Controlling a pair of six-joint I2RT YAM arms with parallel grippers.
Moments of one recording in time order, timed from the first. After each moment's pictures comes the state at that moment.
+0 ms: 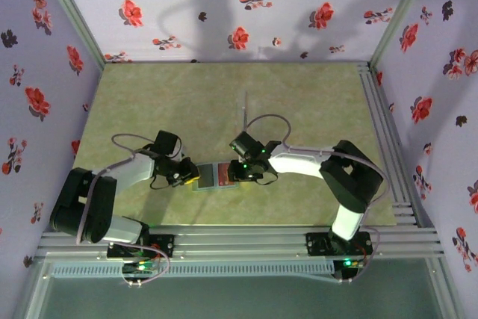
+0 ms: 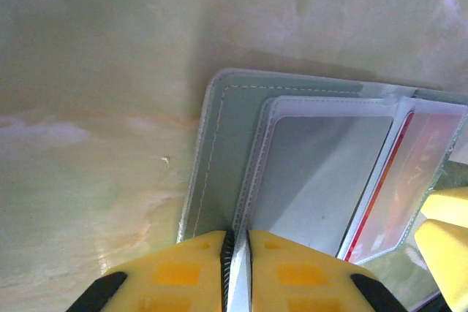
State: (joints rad) left arm -0.37 1.41 0.59 -0.39 0.45 -0.70; right arm 0.91 1.75 1.00 -0.38 -0.20 0.75
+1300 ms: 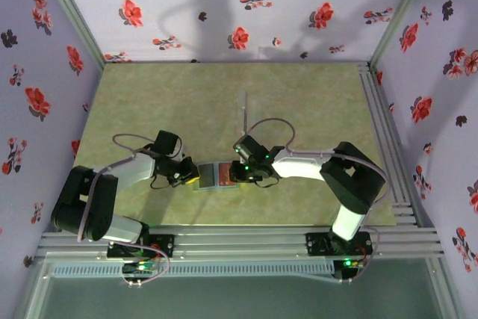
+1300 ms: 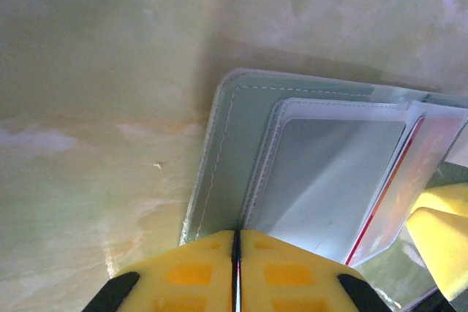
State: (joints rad) left arm -0.37 1.43 0.59 -0.38 0.47 -0.69; right arm 0.91 1.73 0.90 -0.21 -0.22 0.80
